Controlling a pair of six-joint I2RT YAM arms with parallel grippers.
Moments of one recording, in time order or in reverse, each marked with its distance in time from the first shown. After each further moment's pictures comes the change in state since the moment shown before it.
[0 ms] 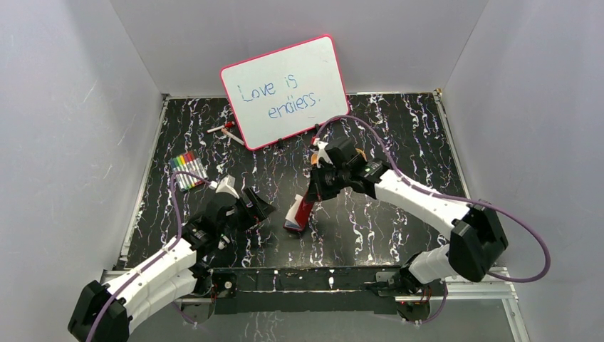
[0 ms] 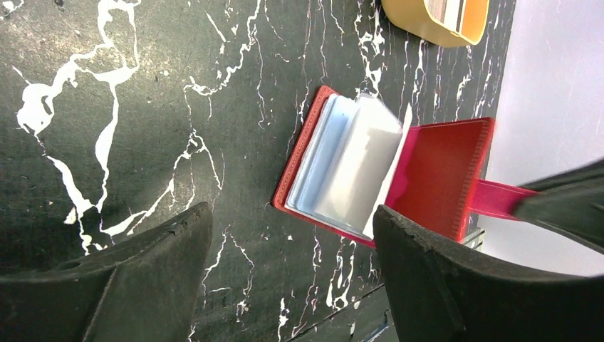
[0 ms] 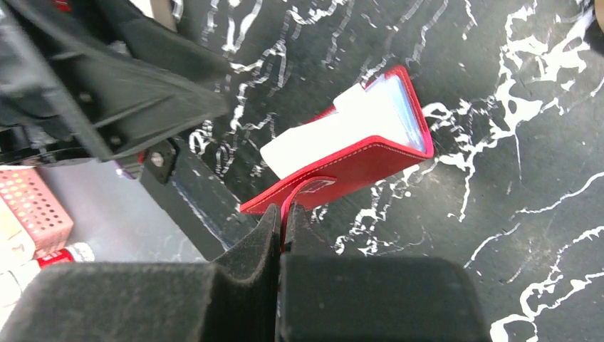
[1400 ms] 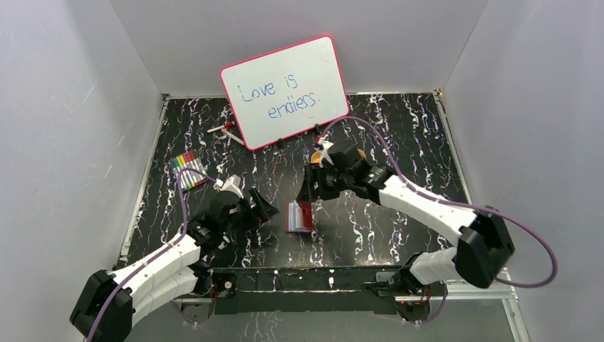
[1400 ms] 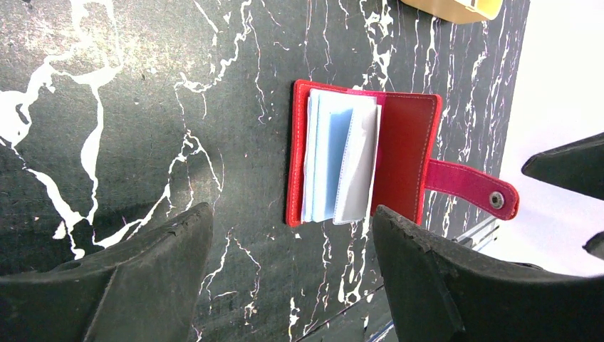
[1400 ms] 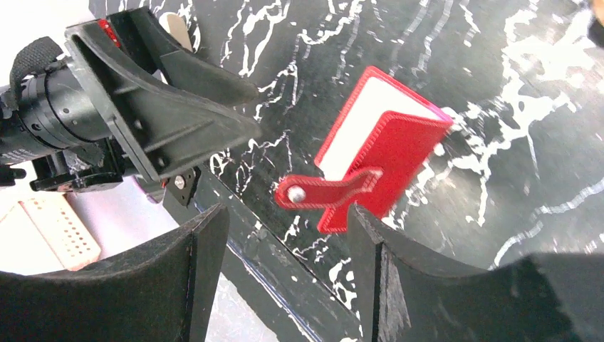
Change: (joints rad) left arm 0.000 0.078 0.000 0.056 0.042 0.049; right arm 0.033 0.021 -0.006 0.050 0.051 0.103
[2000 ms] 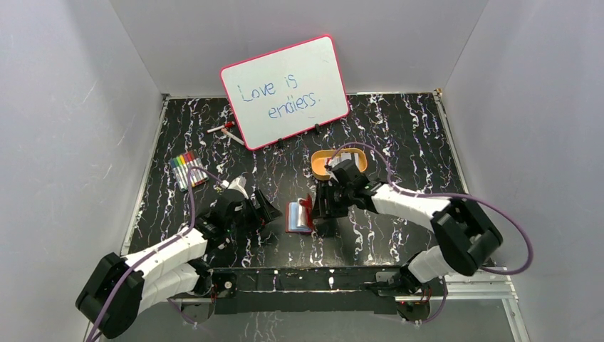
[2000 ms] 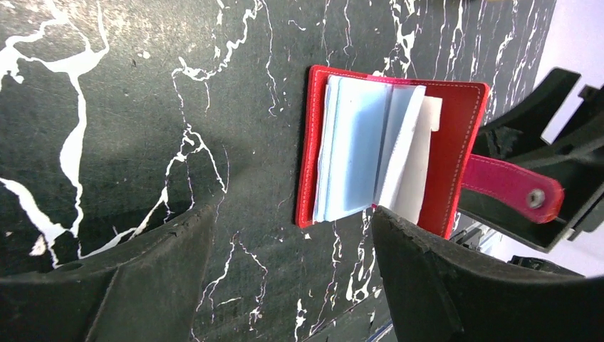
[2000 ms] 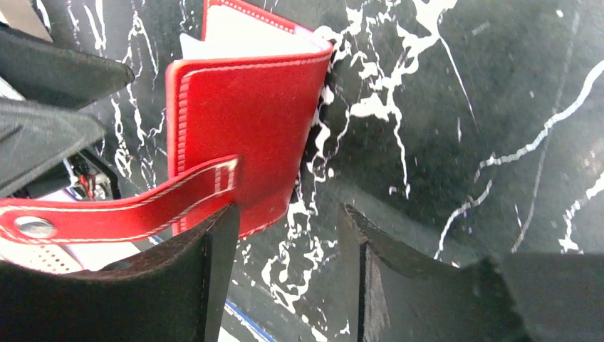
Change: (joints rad) left arm 0.000 0.112 0.002 0.060 0.043 -0.004; right arm -0.085 0.013 -0.312 0.157 0.000 0.057
